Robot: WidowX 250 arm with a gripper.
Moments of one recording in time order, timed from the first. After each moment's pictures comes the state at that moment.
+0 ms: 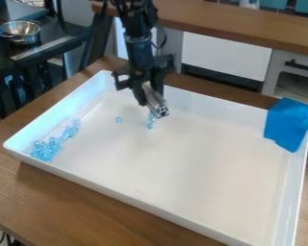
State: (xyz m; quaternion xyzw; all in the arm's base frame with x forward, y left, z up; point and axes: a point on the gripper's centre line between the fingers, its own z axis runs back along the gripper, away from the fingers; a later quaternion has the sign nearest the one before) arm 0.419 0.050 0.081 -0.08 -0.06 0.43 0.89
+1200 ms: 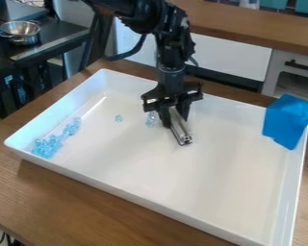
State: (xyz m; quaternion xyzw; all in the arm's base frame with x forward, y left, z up) arm 0.433 0.020 0.038 -0.03 -0.09 0.41 0.91
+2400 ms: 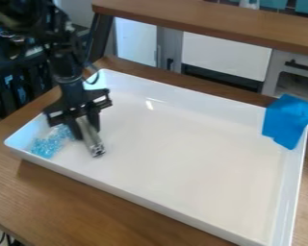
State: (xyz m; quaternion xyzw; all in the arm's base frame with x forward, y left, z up) arm 0.323 0.125 0.037 -0.03 -0.07 0.49 0.87
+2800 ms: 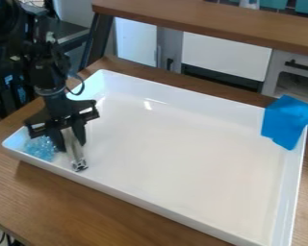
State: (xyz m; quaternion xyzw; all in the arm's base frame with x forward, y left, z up) arm 0.289 0.127 0.034 -0.02 -0.07 0.46 0.88
